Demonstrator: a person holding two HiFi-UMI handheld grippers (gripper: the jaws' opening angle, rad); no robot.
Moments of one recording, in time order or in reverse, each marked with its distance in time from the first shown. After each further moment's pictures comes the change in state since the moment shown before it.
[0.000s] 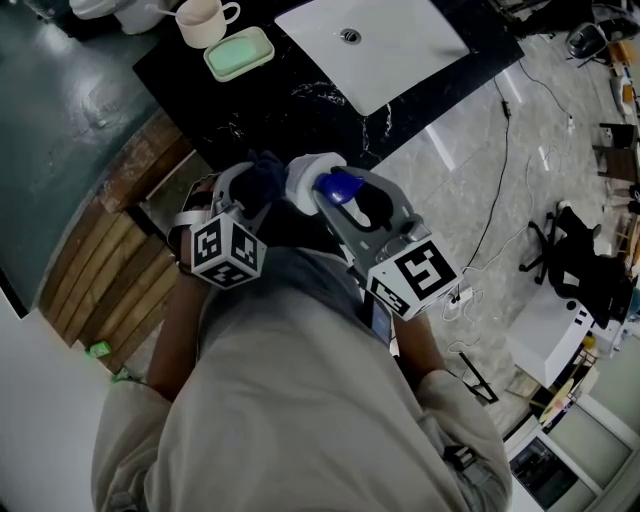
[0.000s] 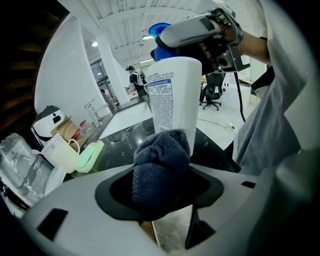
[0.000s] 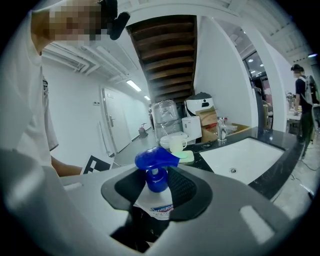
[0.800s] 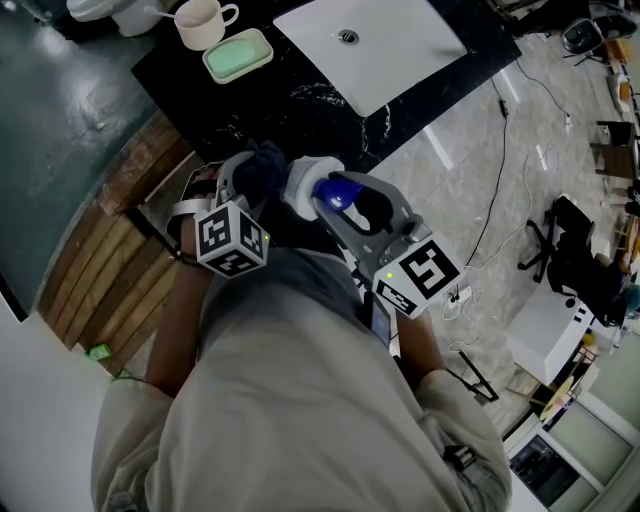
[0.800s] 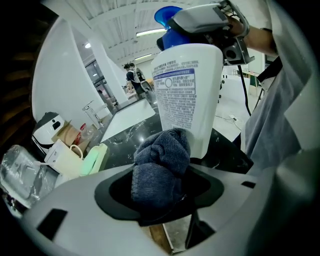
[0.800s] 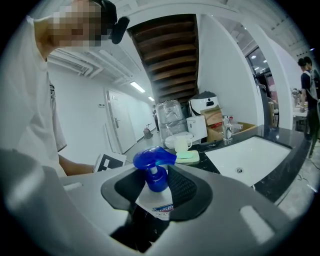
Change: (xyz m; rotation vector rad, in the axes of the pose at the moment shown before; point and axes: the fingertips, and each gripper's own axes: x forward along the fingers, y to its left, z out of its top) left arm 0.009 0.018 0.003 0.075 0.046 0.030; right arm -0.002 0.008 -0.002 0.003 -0.011 0.064
